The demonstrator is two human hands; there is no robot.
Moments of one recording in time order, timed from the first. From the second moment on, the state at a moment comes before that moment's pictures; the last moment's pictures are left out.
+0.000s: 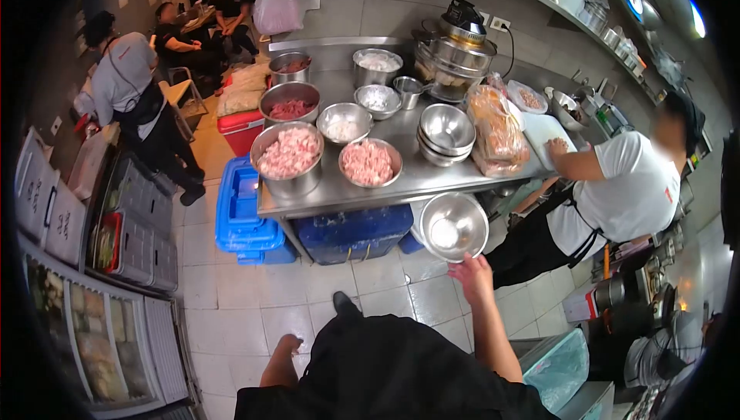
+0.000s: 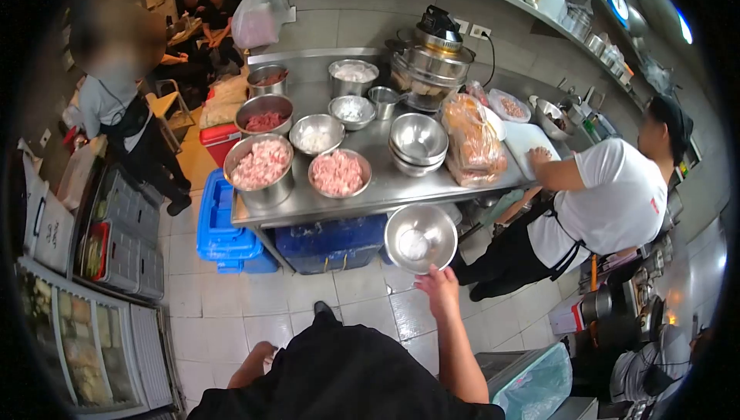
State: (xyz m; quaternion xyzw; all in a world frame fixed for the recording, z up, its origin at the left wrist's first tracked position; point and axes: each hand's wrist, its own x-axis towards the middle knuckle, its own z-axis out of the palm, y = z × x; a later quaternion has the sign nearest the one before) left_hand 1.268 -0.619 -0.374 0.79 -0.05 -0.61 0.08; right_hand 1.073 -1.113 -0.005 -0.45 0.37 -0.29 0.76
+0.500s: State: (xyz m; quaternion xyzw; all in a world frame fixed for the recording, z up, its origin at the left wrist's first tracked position) left_hand 1.475 -0.861 -0.314 0.86 -0.16 -0.38 0.32; right_hand 1.243 -1.223 0.022 -0.55 0.27 -0.19 0.77
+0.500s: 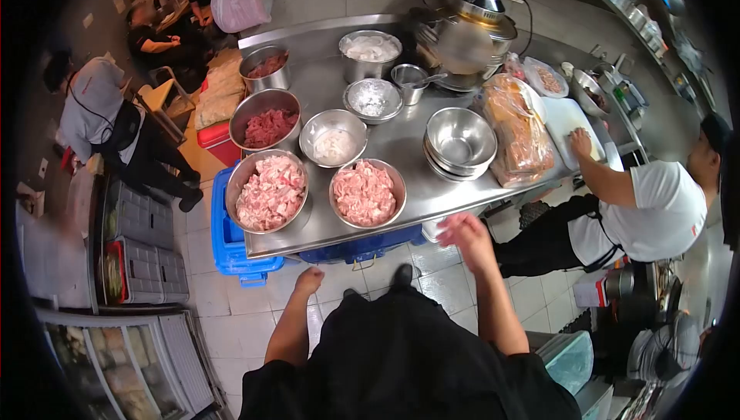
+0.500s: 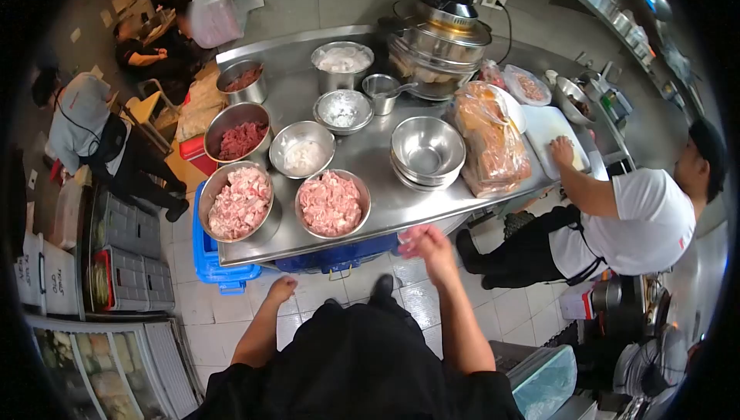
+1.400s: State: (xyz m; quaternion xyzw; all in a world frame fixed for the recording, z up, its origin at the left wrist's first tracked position) left_hand 1.731 -1.286 0.053 0.88 -0.40 0.08 0.26; right_hand 1.287 -1.322 0.074 -0.71 0.03 0.09 0.70
